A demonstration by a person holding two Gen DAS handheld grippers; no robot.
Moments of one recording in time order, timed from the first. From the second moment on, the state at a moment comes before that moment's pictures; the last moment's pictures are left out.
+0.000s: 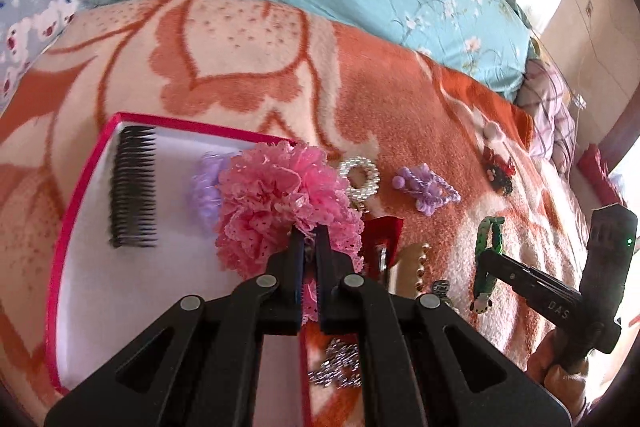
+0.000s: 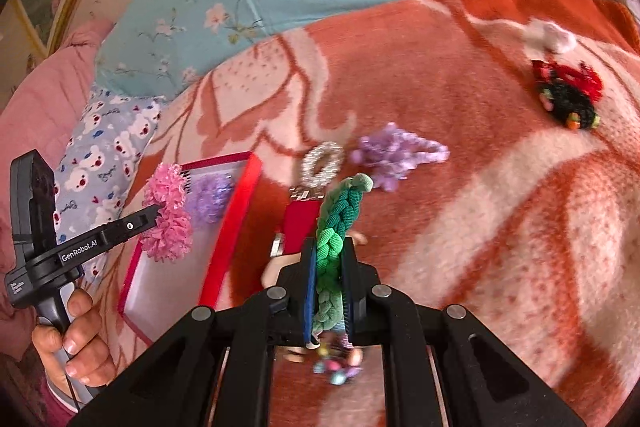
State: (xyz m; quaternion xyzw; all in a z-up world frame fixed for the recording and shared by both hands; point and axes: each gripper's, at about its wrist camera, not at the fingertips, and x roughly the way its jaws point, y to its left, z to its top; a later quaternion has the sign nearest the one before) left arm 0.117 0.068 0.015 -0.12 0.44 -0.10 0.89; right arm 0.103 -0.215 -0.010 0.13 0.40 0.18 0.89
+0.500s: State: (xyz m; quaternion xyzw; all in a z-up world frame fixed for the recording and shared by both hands) left arm 0.085 0.133 0.002 -0.16 0.44 -0.05 0.88; right arm 0.109 -0.138 -0.009 0.11 0.41 0.25 0.87
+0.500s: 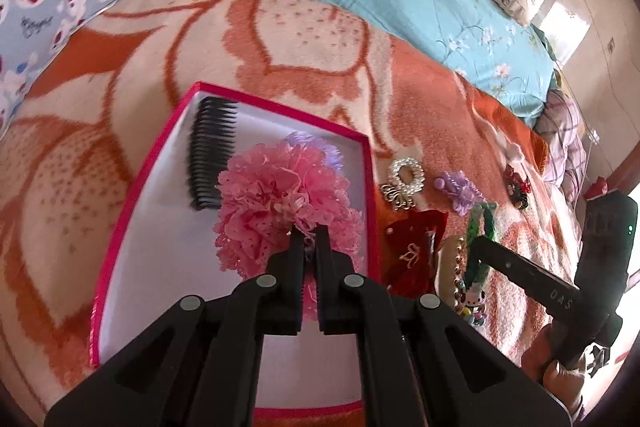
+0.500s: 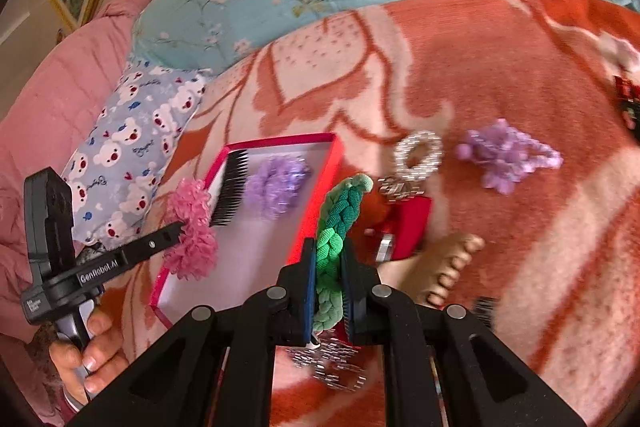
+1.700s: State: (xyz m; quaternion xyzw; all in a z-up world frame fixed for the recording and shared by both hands) left arm 0.114 0.191 -0.055 -0.19 0.47 0.01 0.86; right arm 0.161 -0.016 -0.070 0.05 0.47 0.29 0.83
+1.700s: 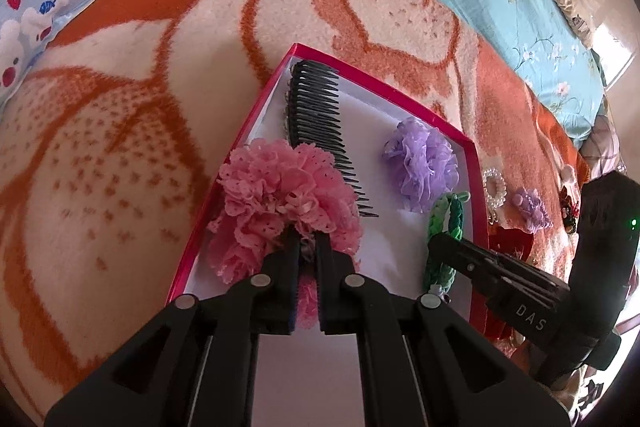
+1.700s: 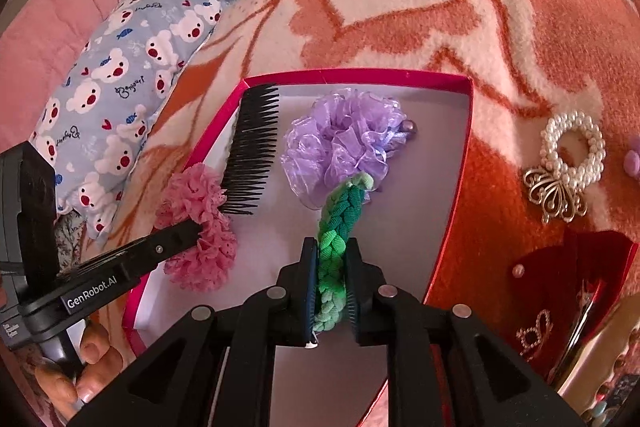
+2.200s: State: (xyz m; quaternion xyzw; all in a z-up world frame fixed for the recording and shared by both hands) left arm 0.108 0.188 -0.046 -0.18 0.47 0.01 0.86; right arm 0.161 -0.019 -0.061 0.05 0.47 0.29 0.83
